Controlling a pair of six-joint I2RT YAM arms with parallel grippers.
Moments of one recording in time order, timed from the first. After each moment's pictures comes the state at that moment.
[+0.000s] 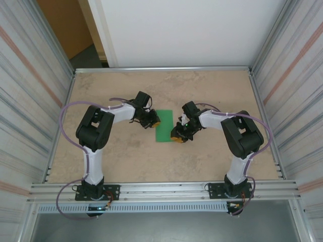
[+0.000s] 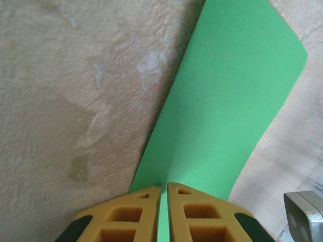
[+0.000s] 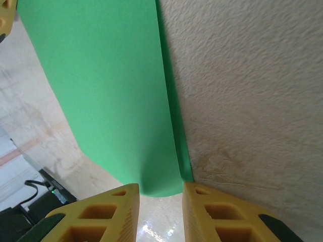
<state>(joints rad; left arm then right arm) -0.48 2.03 1.26 -0.35 0.46 -0.95 0.50 1.83 1.00 -0.47 -0.63 0.72</state>
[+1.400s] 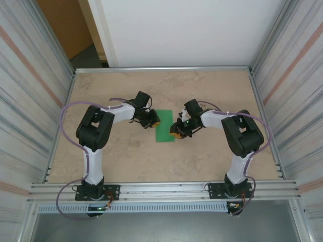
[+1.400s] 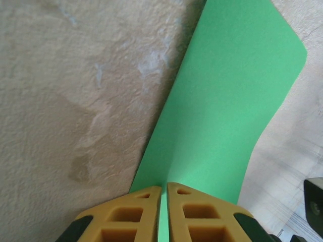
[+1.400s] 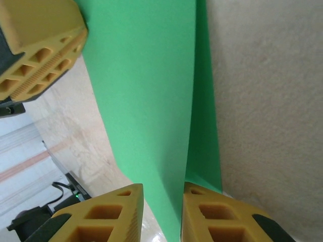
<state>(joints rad) -0.48 2.03 1.26 -0.35 0.46 -0.95 0.46 1.84 0.98 -0.32 -0.70 0.75</state>
